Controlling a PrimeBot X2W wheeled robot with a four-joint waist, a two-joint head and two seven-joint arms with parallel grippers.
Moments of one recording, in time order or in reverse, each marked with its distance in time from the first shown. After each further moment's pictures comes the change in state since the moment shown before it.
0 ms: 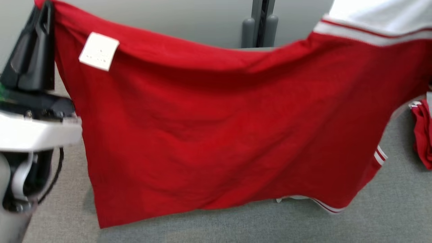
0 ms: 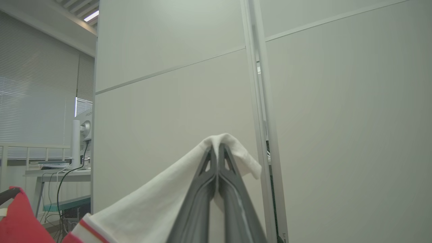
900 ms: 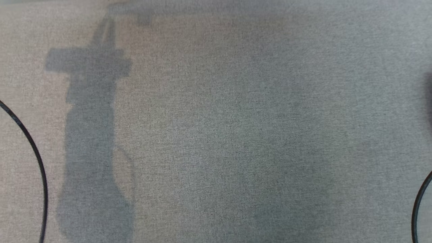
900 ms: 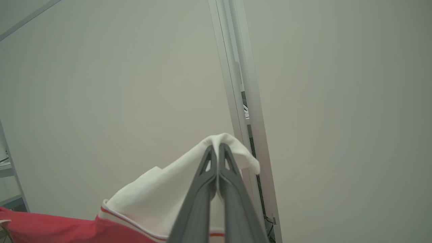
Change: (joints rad) left arm -0.982 -0.195 -0.107 1.241 -0.009 -0.286 -0.026; right arm -1.033 0.123 0.370 1.180 0.066 0.000 -0.196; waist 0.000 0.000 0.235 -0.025
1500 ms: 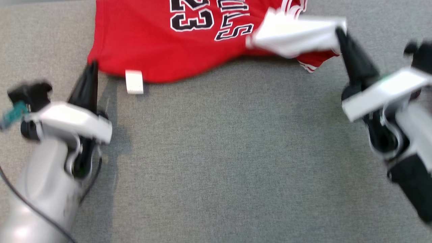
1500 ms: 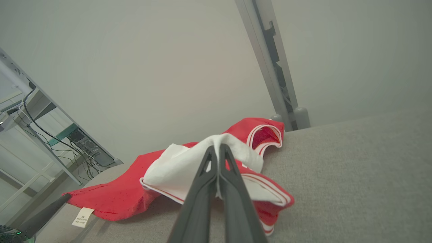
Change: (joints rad) left arm 0.722 -0.061 -0.032 -0.189 -0.155 -0.052 -0.200; right arm 0.729 -0.219 0.269 -0.437 0.392 0.000 -0.008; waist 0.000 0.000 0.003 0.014
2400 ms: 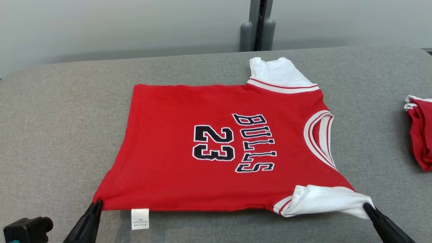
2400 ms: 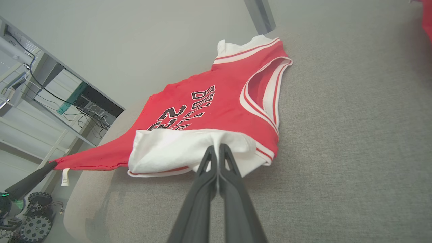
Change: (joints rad) left arm 0.971 0.306 0.089 -1.080 -0.077 0.478 0.315; right arm 1.184 -0.044 -0.550 -0.764 -0.124 0.000 0.339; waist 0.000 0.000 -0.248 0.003
